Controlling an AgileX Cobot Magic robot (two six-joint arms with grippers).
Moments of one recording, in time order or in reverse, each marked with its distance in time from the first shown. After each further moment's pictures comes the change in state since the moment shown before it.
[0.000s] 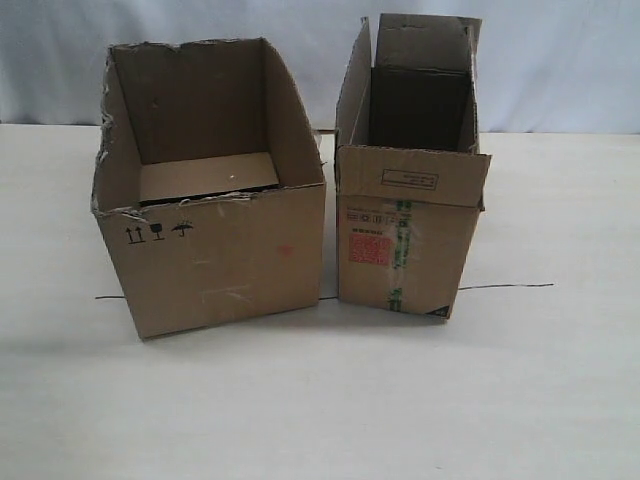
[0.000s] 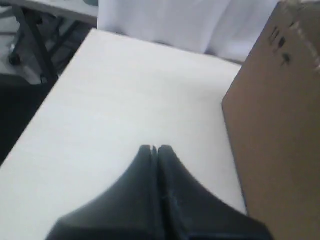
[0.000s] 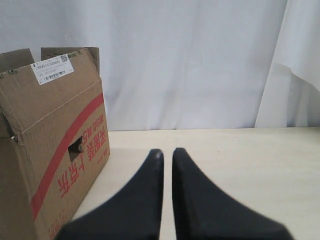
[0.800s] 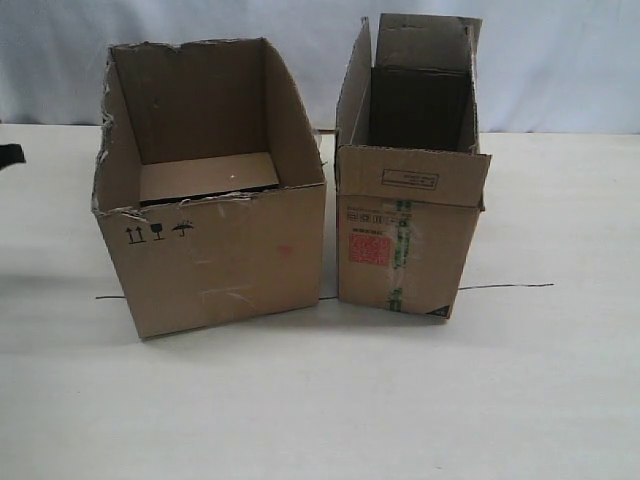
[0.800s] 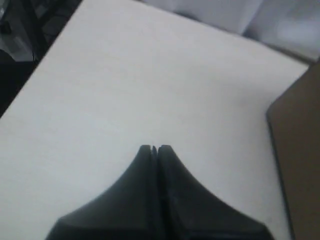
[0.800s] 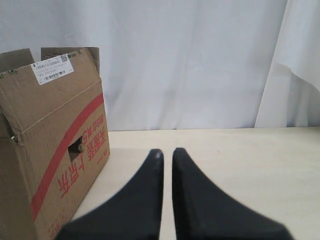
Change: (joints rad) left arm 0.104 0.440 -0.135 0.043 -0.253 -0.073; right arm 0.000 0.000 0.000 0.000 0.000 0.000
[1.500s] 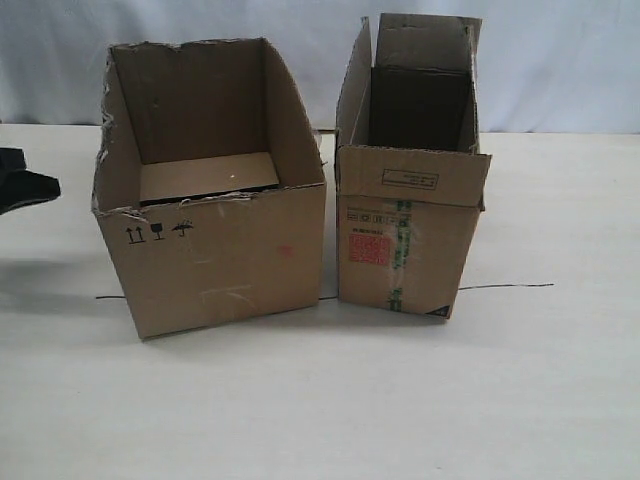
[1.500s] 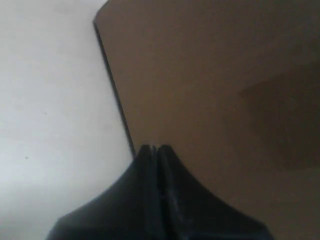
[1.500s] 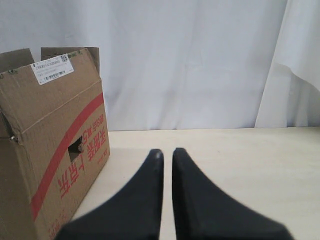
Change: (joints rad) left arm 0.190 0.191 -0.110 1.285 -0.730 -1.187; right arm 0.000 0.000 0.000 0.000 0.000 0.000
